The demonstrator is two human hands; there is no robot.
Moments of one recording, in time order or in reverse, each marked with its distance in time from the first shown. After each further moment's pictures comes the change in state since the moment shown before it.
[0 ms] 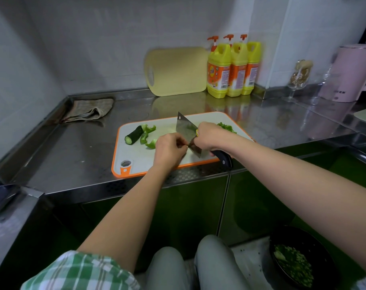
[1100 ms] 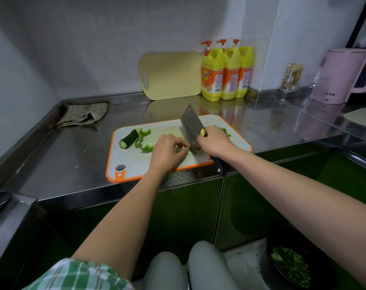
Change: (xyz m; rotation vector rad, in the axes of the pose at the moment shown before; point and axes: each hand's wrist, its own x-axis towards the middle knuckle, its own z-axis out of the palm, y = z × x) left_hand 0.001 0.003 0.003 0.045 -0.048 0.113; right_hand 0.009 0.035 0.021 0.372 0.245 0.034
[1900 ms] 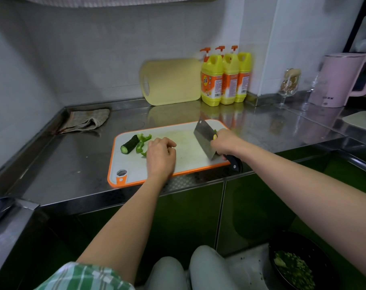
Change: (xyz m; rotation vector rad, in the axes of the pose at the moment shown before) left_hand -0.002 -0.006 0.000 0.012 0.206 -0.188; right_hand 0.012 0.012 -0.026 -0.111 -0.112 0.142
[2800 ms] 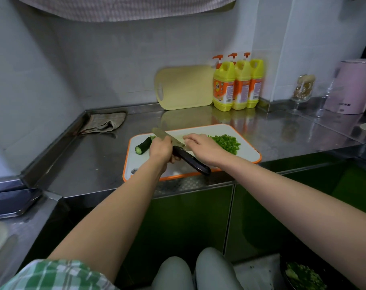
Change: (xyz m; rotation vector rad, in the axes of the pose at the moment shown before) left_hand 0.011 0.025 -0.052 -0.610 -0.141 -0.509; right_hand -0.025 -0.046 0.036 0.139 -0.048 -0.468
